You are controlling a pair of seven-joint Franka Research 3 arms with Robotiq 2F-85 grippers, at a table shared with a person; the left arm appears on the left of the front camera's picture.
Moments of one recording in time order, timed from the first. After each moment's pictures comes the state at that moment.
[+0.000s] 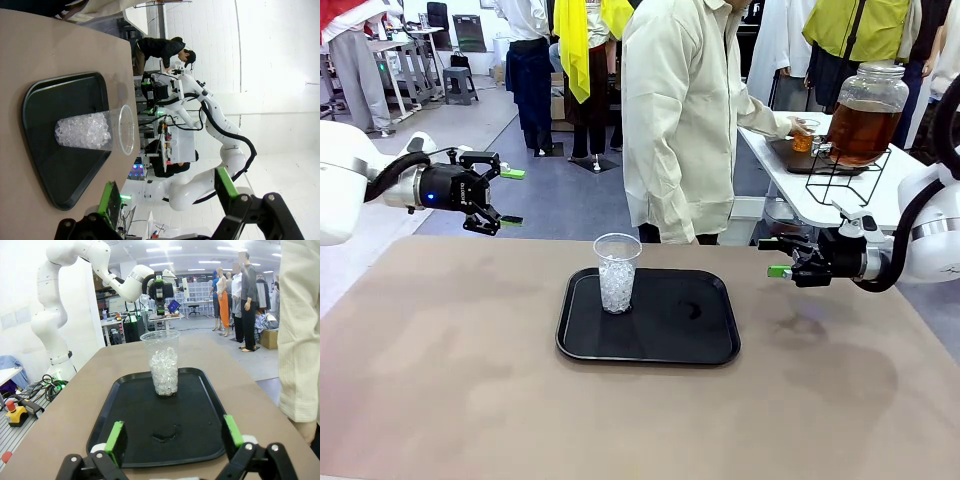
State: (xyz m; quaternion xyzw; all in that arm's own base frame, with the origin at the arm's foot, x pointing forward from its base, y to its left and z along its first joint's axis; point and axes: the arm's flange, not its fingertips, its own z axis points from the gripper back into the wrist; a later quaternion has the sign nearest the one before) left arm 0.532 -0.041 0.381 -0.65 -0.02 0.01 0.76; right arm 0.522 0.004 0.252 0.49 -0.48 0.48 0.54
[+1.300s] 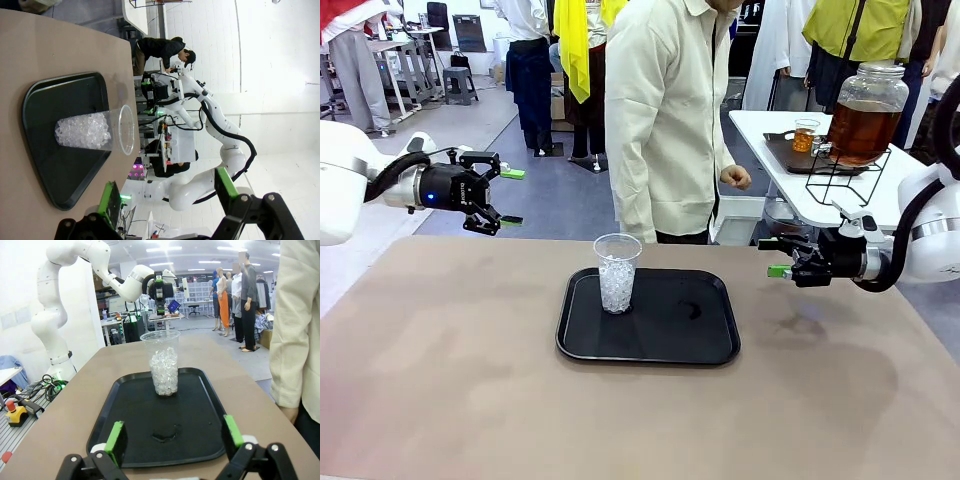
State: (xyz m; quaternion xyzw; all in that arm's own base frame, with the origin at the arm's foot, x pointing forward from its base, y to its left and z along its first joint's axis) left arm 0.532 -0.041 0.381 -0.65 -0.02 0.01 0.76; right arm 0.522 0.004 0.252 0.49 -0.48 0.48 0.54
